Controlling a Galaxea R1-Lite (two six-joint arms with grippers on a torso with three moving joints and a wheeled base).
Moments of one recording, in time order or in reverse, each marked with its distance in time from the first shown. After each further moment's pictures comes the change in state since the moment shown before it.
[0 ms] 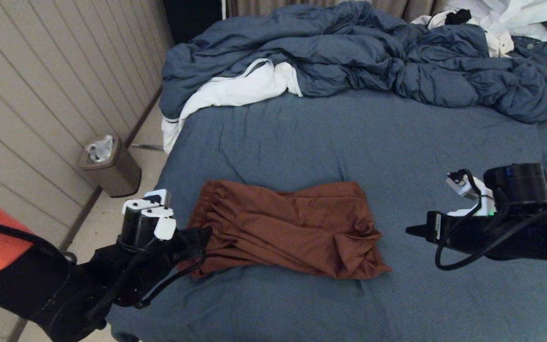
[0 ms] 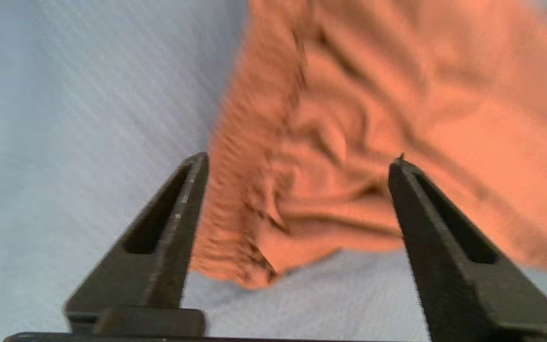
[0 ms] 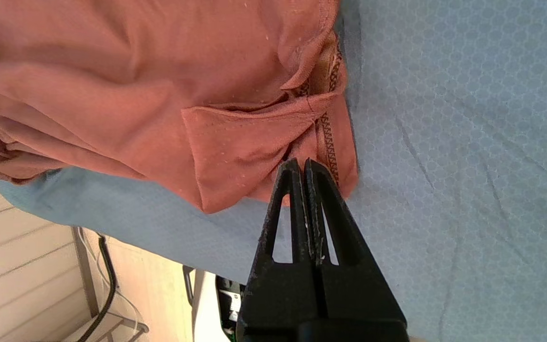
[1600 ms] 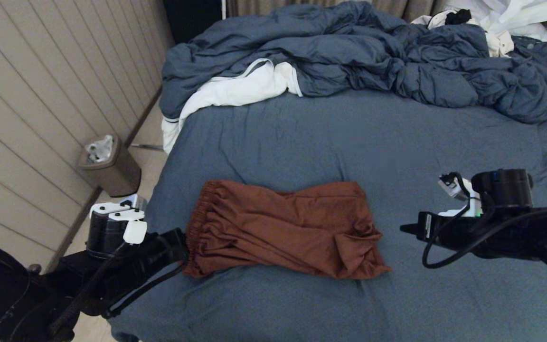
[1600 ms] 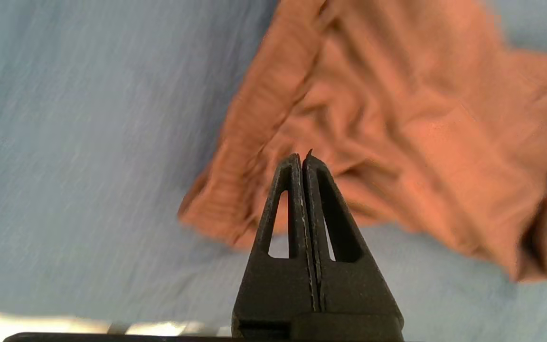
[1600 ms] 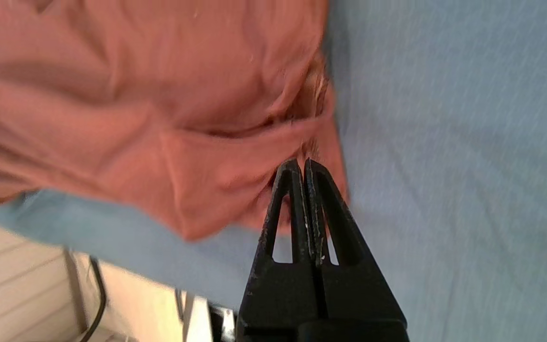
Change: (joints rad) left arm 0.061 -0.067 0.096 -0.028 -0.137 -0.183; right arm -0.004 0.085 0.020 -0.142 -0.018 0.002
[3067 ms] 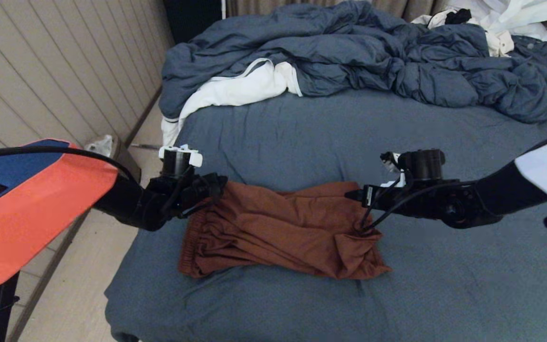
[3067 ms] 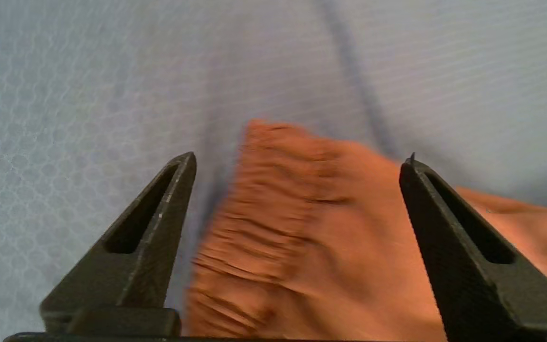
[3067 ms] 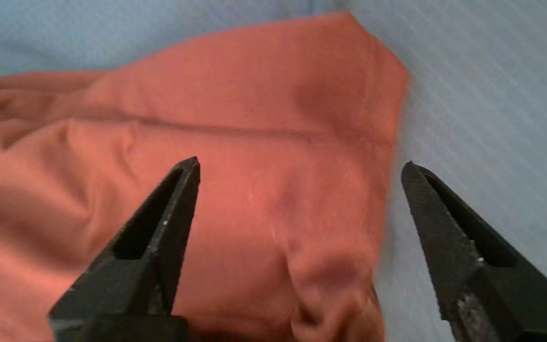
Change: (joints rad) left arm 0.103 0.438 -0.840 0.331 -0.042 0.164; right arm 0.152 0.346 -0.413 -0.080 -0.184 -0.019
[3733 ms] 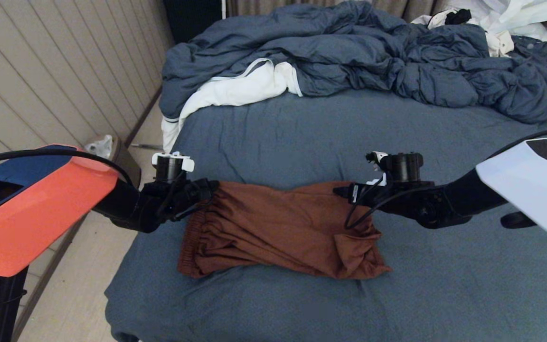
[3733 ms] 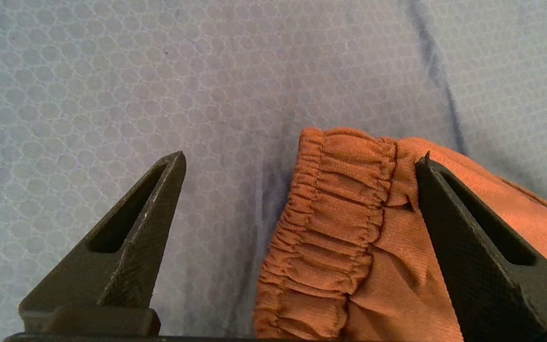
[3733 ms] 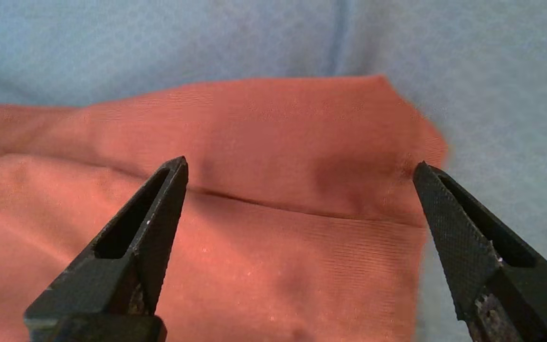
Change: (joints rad) left arm 0.046 0.035 0.005 -0.006 -0.007 -0.003; right arm 0.030 0.118 -0.102 -0.079 -0.059 -0.019
